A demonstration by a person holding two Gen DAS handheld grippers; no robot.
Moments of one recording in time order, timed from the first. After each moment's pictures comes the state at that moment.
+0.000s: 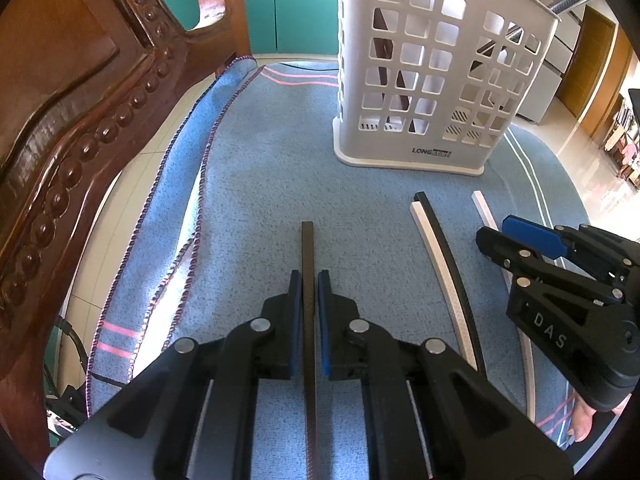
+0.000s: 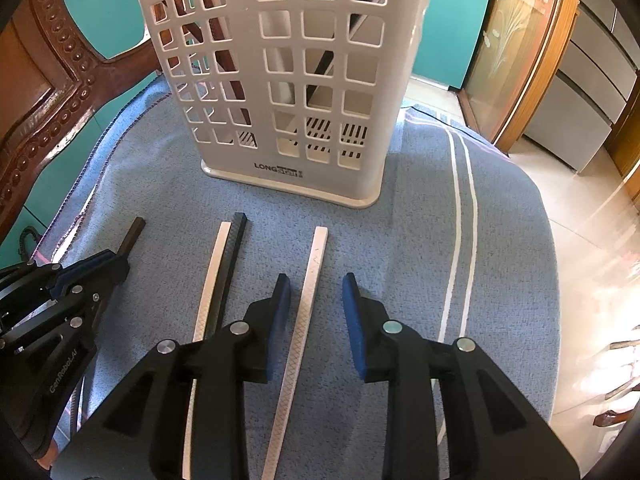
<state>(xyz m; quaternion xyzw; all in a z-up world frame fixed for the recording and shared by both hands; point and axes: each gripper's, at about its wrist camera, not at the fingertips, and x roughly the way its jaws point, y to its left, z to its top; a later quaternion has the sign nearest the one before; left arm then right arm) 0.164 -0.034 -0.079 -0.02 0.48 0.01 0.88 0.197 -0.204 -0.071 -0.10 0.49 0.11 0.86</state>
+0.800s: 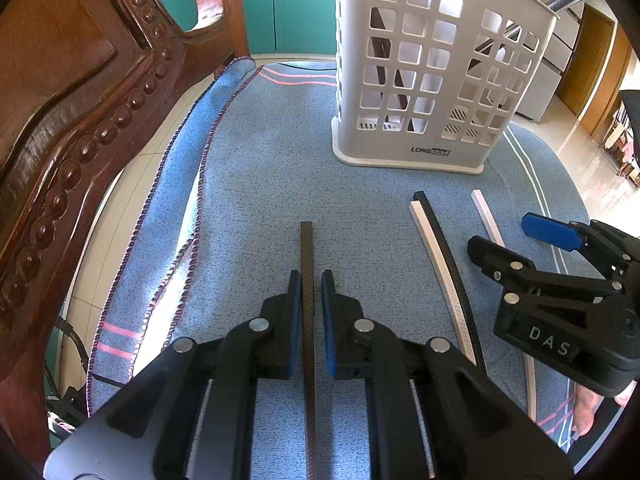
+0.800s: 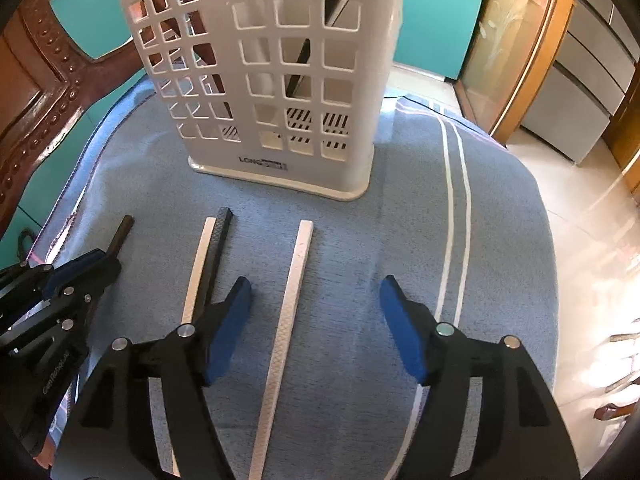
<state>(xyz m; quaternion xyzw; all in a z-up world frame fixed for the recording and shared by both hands) 0.164 -0.035 -0.080 -0.02 0.48 0.01 0.88 0.200 -0.213 -0.073 -0.09 0.51 0.10 0.85</state>
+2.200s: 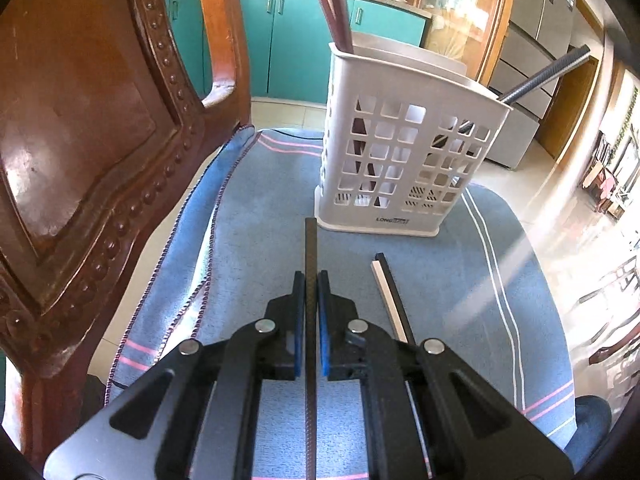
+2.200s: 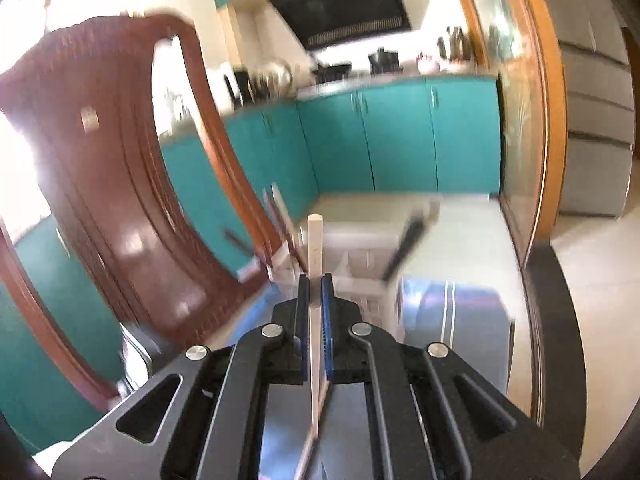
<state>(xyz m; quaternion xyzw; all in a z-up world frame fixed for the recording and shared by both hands) 0.138 -0.023 -0.033 -0.07 0.40 -0.01 0.91 0.148 -0.255 0.139 0.05 0.26 0.23 0.94</state>
